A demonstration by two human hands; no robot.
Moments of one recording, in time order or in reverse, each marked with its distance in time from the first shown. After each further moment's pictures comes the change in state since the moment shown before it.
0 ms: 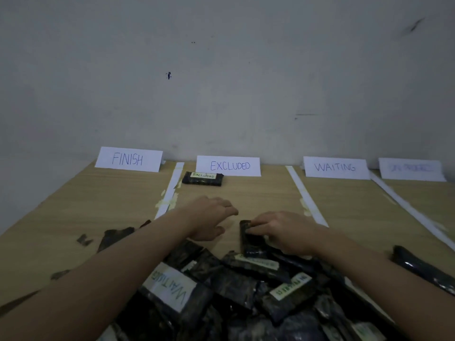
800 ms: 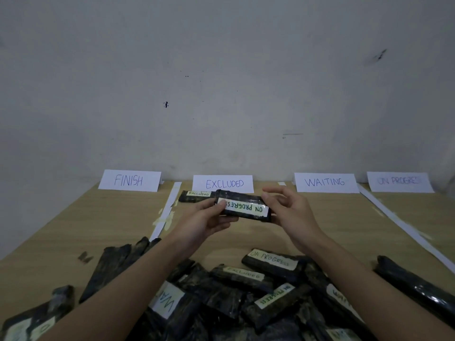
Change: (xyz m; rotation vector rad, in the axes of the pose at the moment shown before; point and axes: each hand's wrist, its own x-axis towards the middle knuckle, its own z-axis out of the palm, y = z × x) left_hand -0.010 0.036 -0.018 -1.973 0.561 -0.285; right_hand -0.014 -0.014 -0.037 1.355 0.851 0.513
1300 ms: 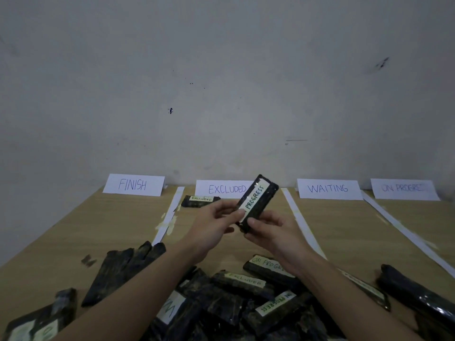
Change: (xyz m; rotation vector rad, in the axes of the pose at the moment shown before) left_hand 0.000 0.001 0.021 0.262 0.086 0.136; right_hand -0.020 0.004 0.020 0.329 -0.087 0.256
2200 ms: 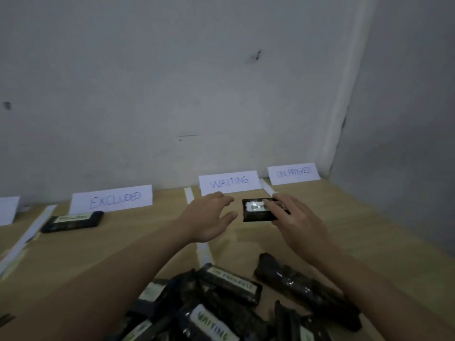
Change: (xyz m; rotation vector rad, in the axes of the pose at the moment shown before) left_hand 0.078 -0.002 0.210 1.155 -0.448 0.447; right_hand -0.031 -0.065 -0.267 -1.911 0.380 -0.778
